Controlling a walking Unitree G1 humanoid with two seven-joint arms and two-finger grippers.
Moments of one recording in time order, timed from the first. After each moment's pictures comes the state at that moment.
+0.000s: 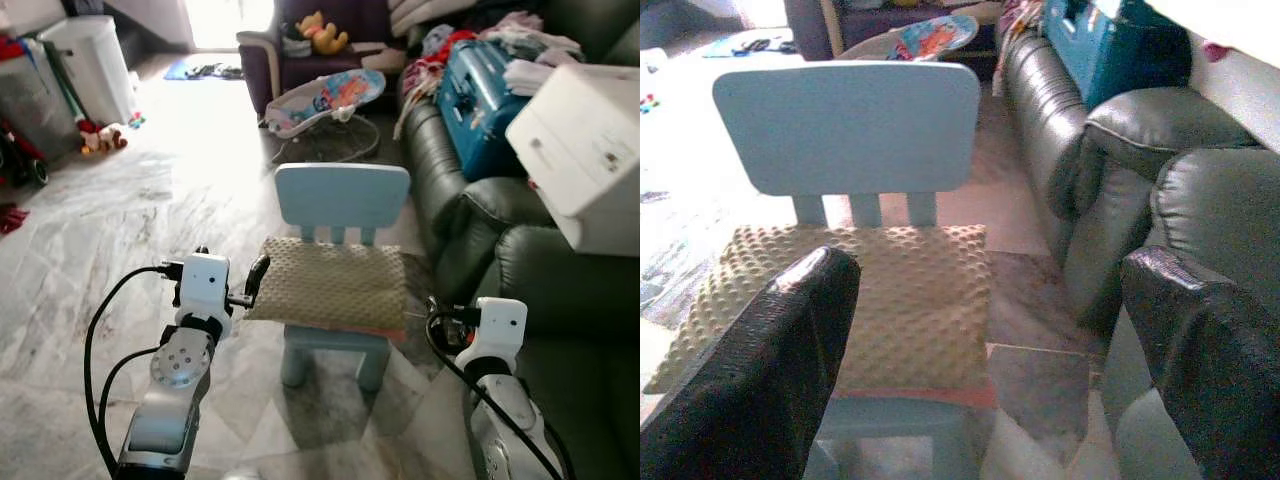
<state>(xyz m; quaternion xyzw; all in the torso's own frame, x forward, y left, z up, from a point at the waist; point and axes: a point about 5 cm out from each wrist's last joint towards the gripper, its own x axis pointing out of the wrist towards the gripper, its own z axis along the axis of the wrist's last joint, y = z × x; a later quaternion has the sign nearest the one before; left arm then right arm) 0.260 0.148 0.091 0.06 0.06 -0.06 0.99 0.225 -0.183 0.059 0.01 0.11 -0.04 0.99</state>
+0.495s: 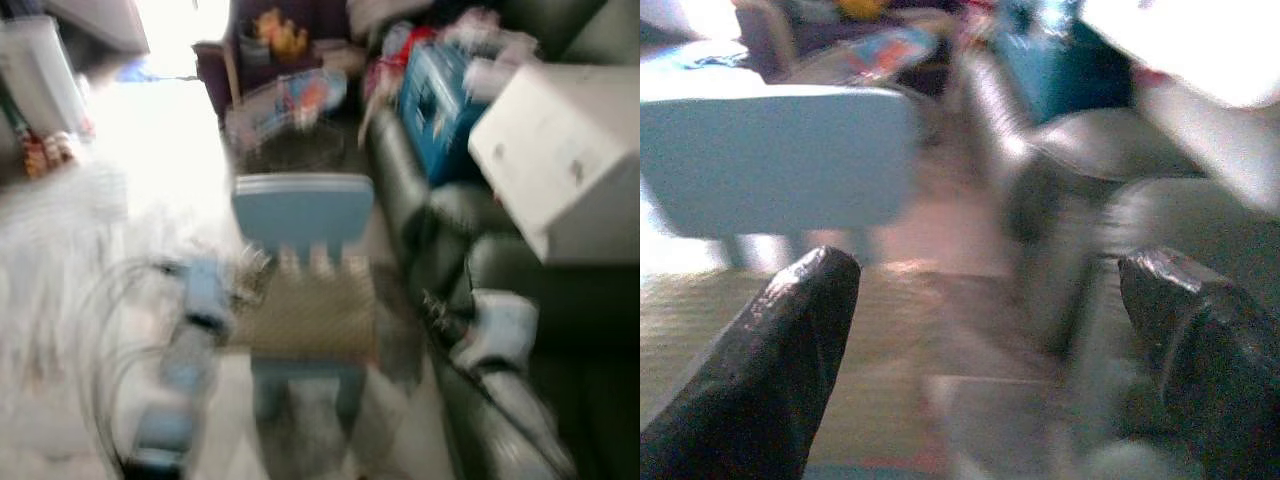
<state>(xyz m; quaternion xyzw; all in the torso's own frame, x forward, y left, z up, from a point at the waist) 0.260 0.131 0.092 0.05 0.06 -0.08 0.99 0.226 -0.197 0.063 0.00 0.10 -0.06 0.99</state>
